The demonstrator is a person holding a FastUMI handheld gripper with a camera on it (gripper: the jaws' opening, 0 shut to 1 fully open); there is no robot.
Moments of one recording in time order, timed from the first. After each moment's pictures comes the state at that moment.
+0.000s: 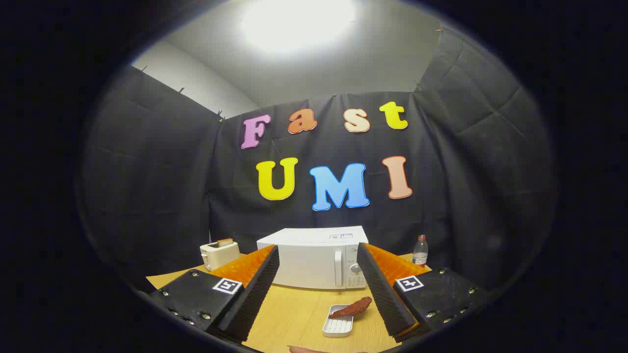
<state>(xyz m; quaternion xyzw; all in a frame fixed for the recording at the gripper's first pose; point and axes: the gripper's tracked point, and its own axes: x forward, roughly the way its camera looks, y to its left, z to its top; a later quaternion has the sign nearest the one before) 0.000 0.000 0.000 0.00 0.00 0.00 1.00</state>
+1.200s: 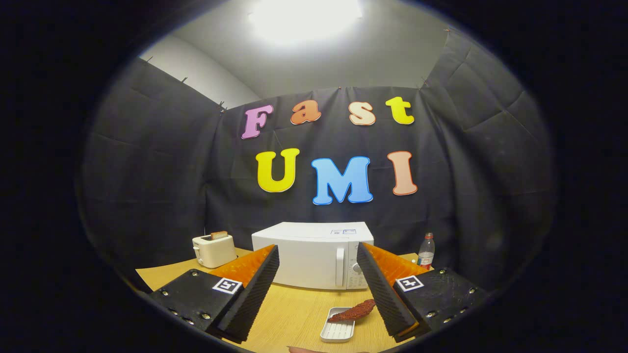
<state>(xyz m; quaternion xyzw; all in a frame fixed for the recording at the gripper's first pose) 0.050 0.004 -0.032 -0.02 0.01 0.00 1.00</state>
